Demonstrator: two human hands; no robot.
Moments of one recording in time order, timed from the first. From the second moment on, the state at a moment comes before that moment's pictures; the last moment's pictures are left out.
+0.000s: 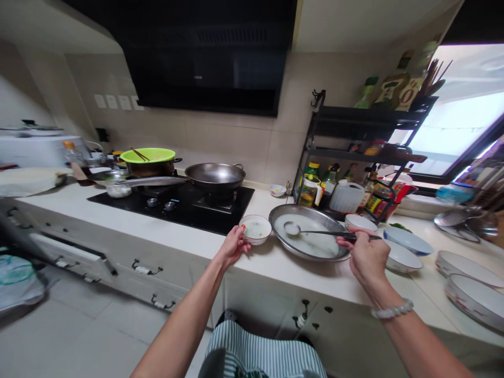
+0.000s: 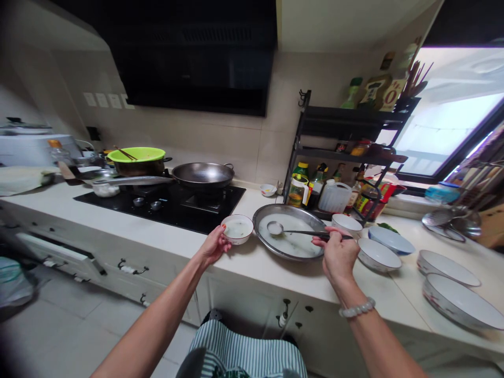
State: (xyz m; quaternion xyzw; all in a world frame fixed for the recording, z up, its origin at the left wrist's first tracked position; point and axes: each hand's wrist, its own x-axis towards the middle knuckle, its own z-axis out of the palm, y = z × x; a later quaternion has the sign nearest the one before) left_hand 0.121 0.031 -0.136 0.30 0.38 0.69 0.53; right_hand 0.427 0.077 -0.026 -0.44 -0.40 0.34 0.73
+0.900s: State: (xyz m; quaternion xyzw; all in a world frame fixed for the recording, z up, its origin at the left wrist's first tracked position) left_hand 0.122 0.029 -0.135 0.30 0.37 0.69 0.54; right_hand 0.374 0.023 -0.040 -0.15 -0.77 0.07 0.61
